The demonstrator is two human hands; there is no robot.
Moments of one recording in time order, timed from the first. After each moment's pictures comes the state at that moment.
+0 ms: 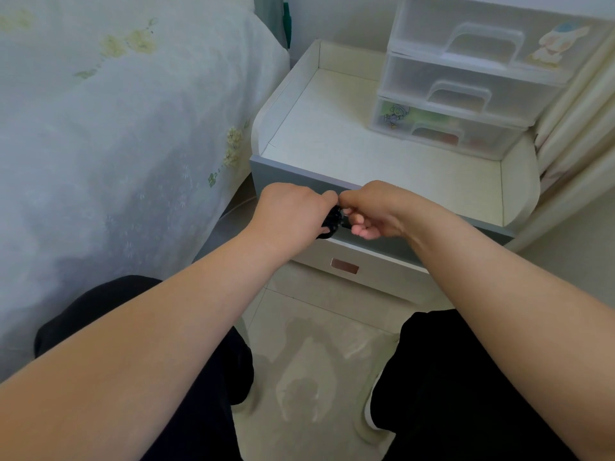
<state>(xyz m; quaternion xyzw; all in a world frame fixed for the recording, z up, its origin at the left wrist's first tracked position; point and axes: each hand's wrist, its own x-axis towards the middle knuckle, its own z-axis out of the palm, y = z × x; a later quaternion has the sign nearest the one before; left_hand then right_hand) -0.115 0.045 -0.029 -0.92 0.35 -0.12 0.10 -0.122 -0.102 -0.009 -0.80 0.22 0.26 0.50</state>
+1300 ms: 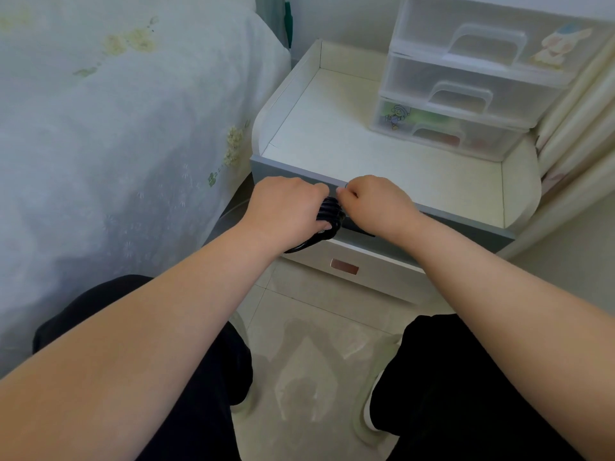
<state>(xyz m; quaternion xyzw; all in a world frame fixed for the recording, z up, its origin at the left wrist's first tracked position) -0.106 0.049 -0.026 -0.94 0.32 -0.09 0.05 -0.125 -0.105 -0.027 -0.98 0.04 0.05 0.21</state>
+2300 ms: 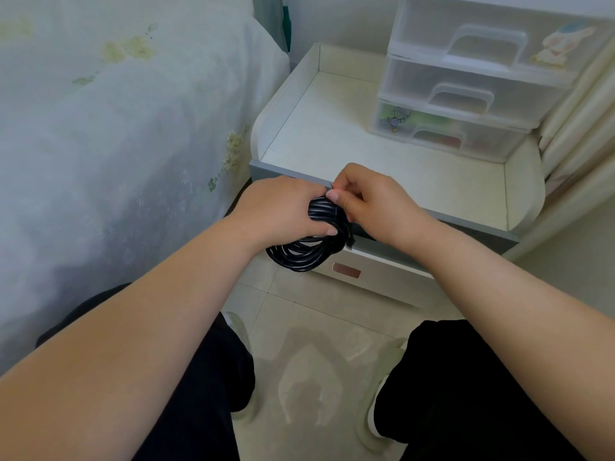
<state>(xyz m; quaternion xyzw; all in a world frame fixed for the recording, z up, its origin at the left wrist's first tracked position) -0.097 0.058 -0.011 -0.94 0.32 0.05 -0.11 -0.137 -0.107 -0.012 -0.92 -0.06 0.00 0.38</state>
